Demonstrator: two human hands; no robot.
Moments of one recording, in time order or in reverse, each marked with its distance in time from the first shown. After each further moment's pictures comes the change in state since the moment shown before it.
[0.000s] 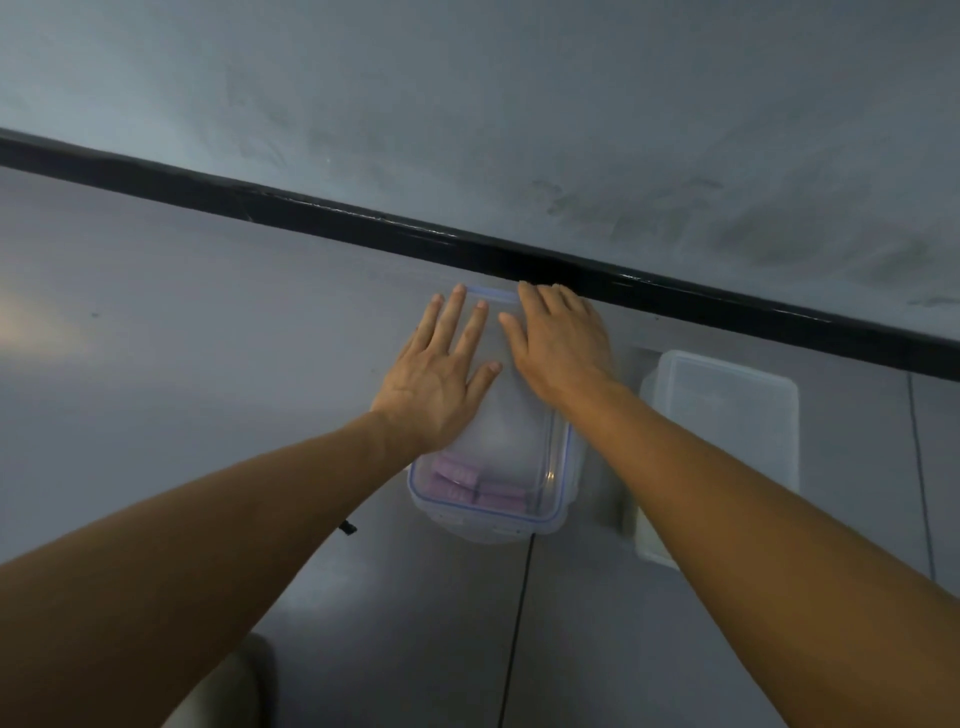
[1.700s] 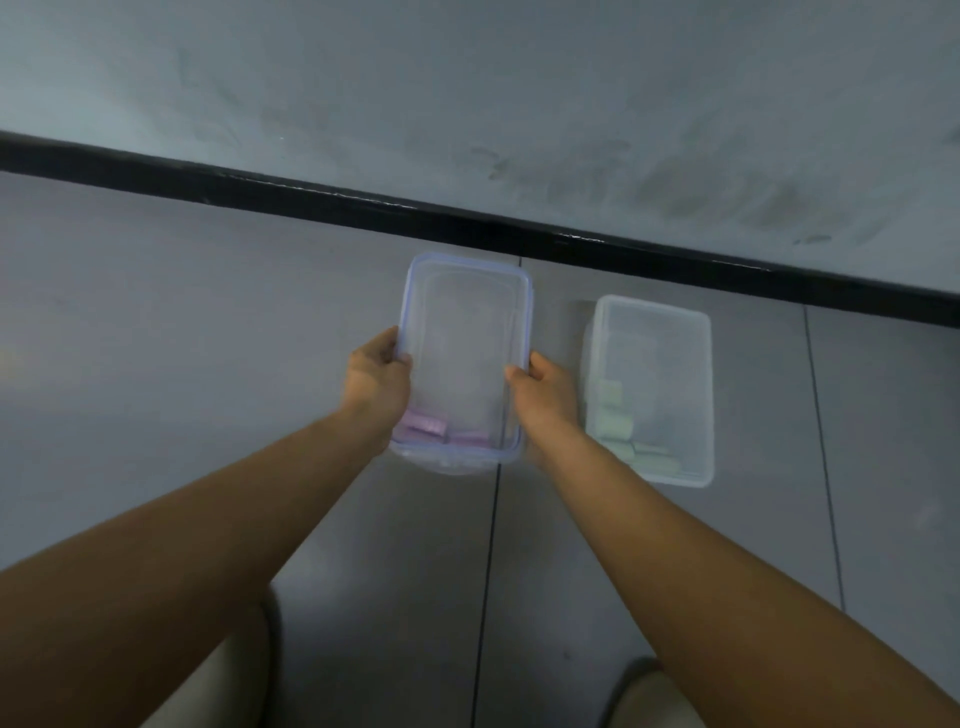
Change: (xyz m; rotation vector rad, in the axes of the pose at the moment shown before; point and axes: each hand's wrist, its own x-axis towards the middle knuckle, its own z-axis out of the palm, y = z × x) left_hand -0.058 0.026 -0.011 -1.190 0.157 -0.641; right_hand -0.118 -0.023 -0.007 1.044 0.016 0.808
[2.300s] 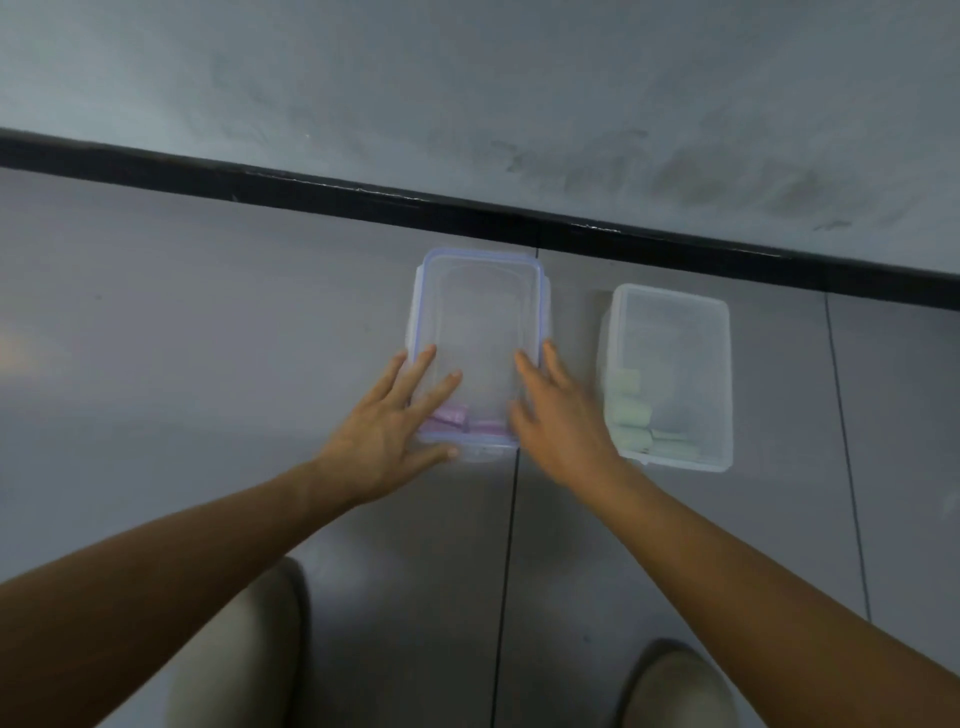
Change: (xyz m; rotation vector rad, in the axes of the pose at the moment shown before) left_hand -0.025 -0.057 -0.060 1.118 -0.379 0.855; right_hand -0.032 0.026 -0.026 -0.849 -0.219 -0.561
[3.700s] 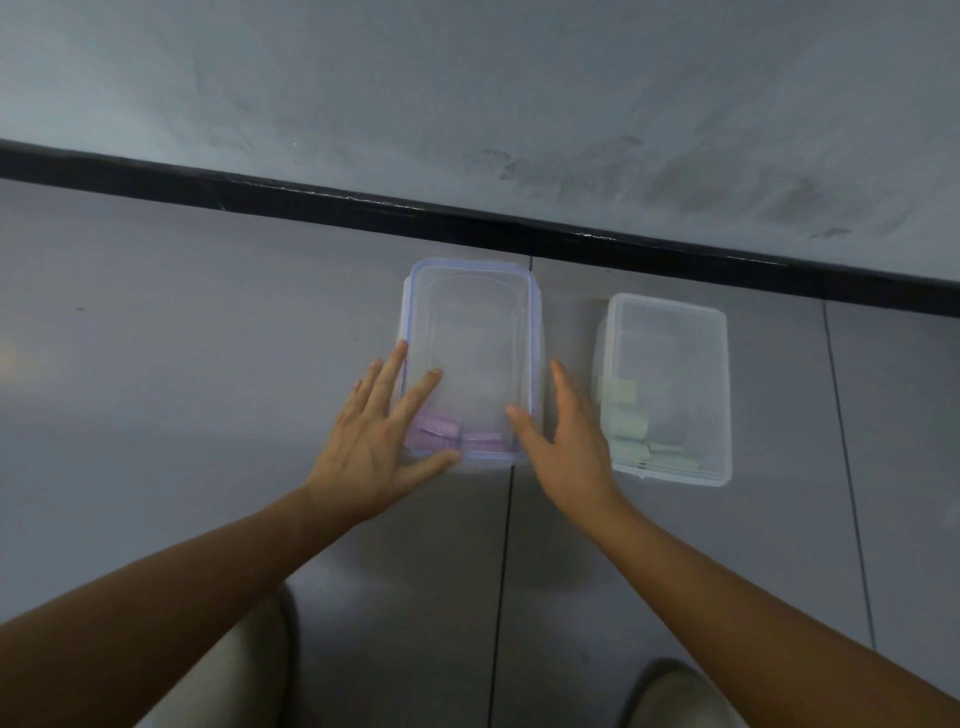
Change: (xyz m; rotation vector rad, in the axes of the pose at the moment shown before) left_hand 0.000 0.015 -0.005 -0.069 0.124 -0.178; right_hand -0.012 0.013 0.018 0.454 0.210 0.157
